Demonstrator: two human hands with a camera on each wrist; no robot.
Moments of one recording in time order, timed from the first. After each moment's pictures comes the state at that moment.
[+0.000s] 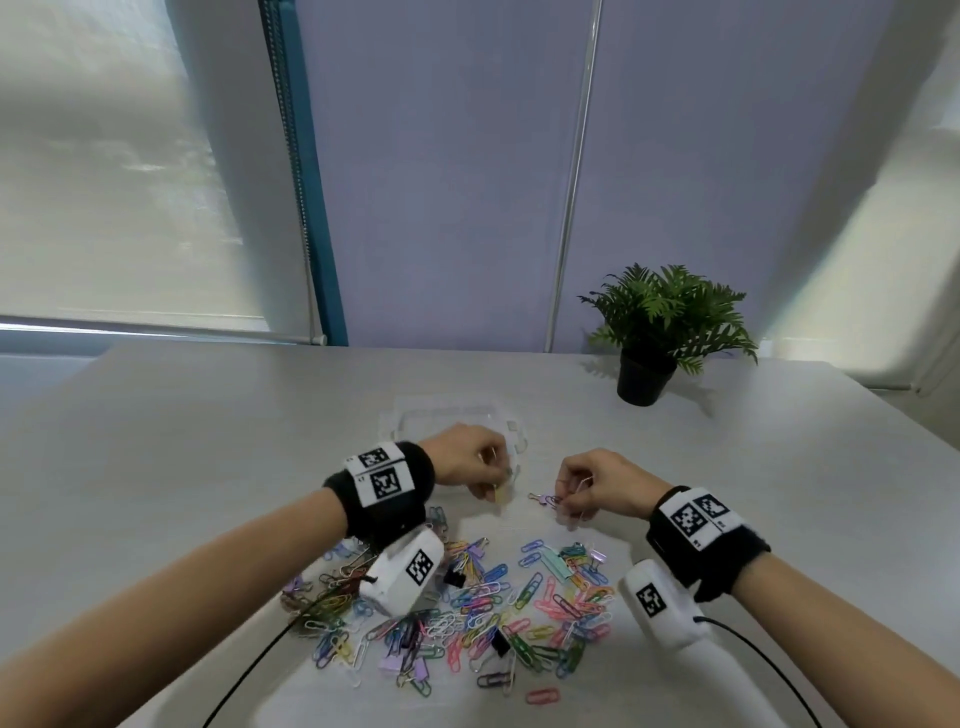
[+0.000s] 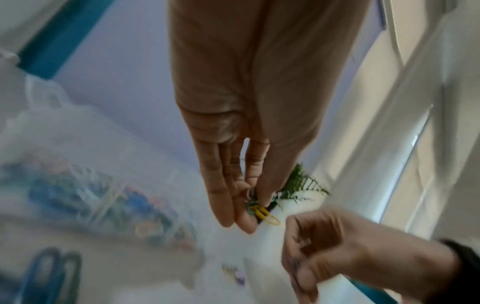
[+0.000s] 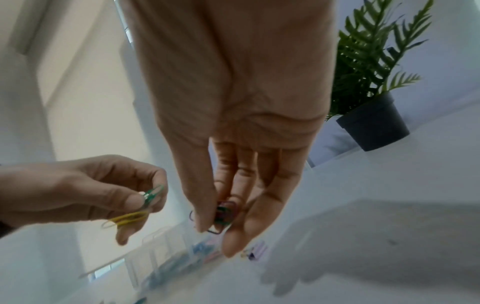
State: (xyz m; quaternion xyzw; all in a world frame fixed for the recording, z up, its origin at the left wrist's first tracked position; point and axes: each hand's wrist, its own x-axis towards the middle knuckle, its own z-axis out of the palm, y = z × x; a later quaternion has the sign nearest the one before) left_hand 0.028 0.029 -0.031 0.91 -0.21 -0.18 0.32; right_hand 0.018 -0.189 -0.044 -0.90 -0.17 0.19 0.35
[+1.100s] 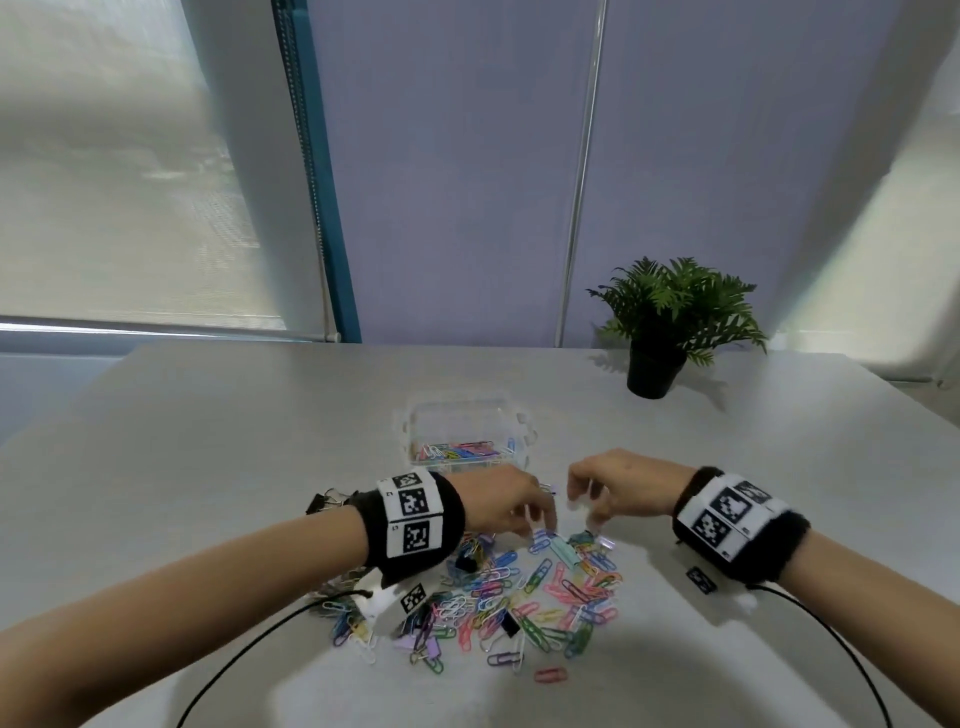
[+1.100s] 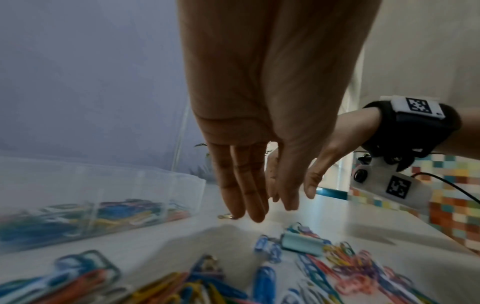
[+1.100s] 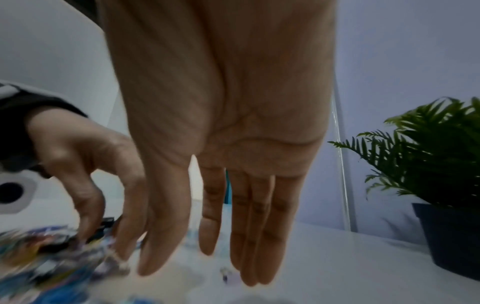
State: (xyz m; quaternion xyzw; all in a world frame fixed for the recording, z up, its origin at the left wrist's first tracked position) left_hand -0.019 0.005 -0.032 0.90 -0.39 -0.17 0.09; right_hand -0.003 -0.187 -0.018 -0.94 -0.27 0.19 0.05
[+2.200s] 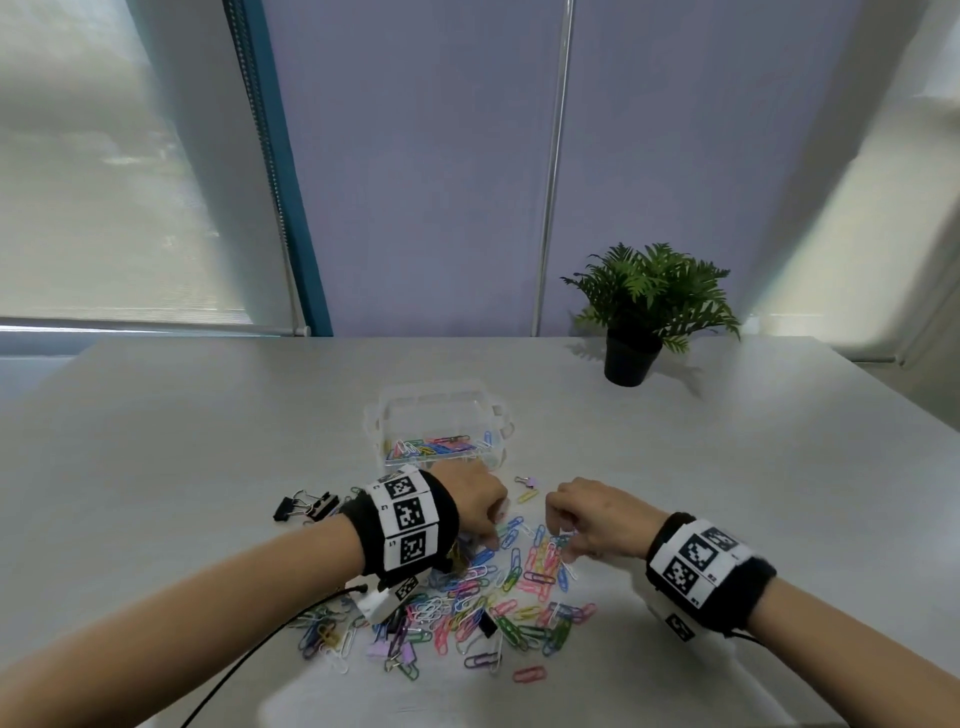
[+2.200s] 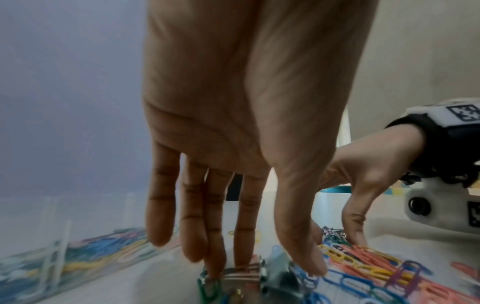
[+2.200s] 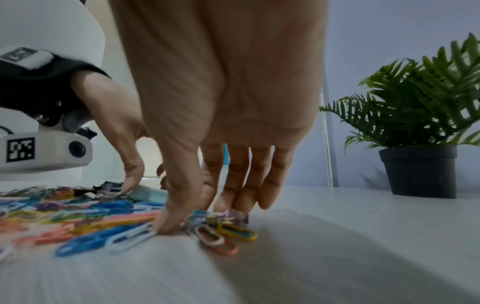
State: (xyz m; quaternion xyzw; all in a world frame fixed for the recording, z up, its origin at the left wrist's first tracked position) left_hand 0.000 -0.005 -0.055 0.94 -0.27 -0.18 -0.08; right_hand -0.015 -0.198 -0.071 -0.94 -0.29 0.16 0.08
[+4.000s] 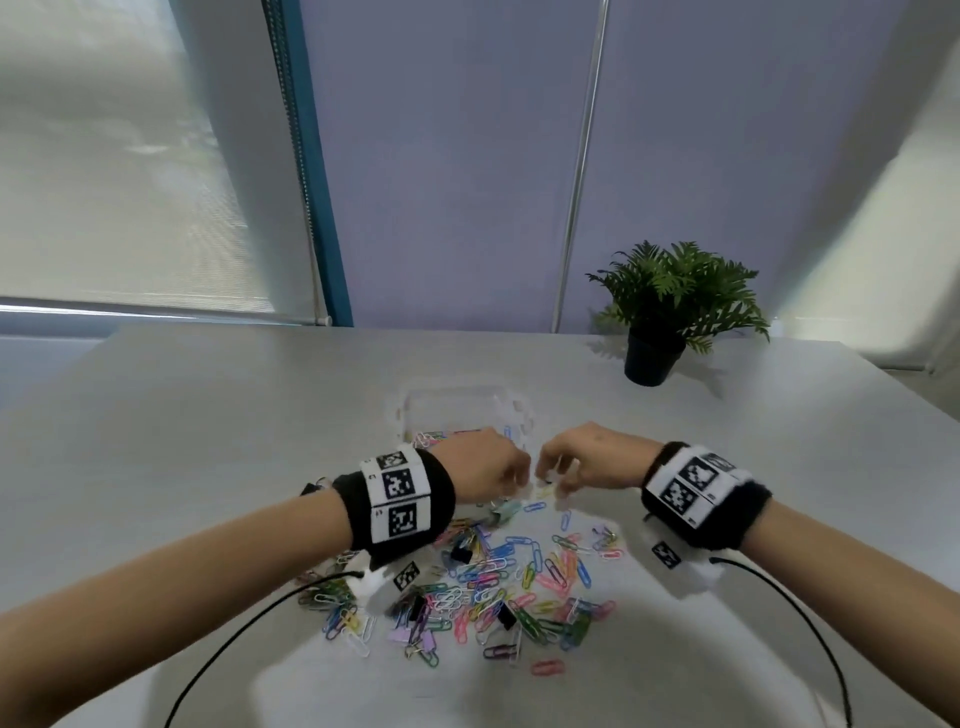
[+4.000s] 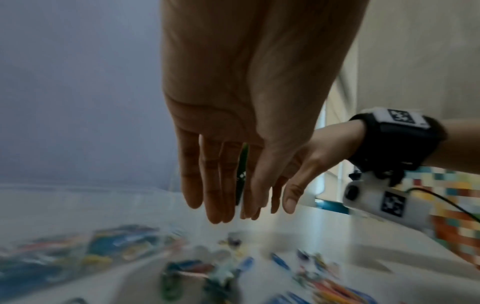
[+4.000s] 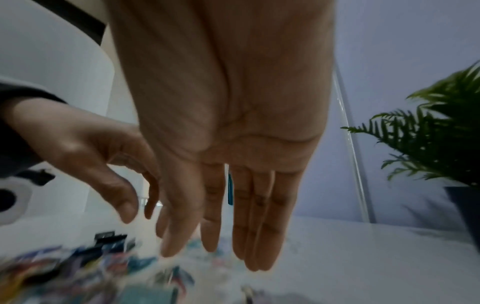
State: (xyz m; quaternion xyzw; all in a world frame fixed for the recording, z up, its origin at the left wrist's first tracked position) left_hand -0.013 0.013 -0.019 0.94 -0.30 -0.11 0.06; right_hand 0.011 -0.163 -0.016 -0.94 -0.28 0.19 0.08
